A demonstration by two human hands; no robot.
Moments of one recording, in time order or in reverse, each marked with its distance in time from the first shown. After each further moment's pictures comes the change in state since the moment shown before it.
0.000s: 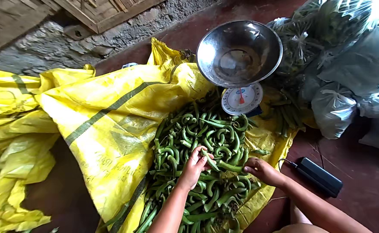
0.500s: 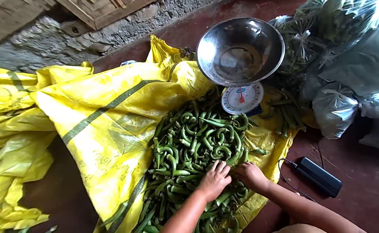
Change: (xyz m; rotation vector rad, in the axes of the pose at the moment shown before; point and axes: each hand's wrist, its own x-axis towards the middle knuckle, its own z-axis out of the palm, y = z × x) left_hand 0.008 -0.066 0.036 1.520 -0.613 0.347; right_hand 0.019 0.002 0.051 -0.383 -0.160 0.187
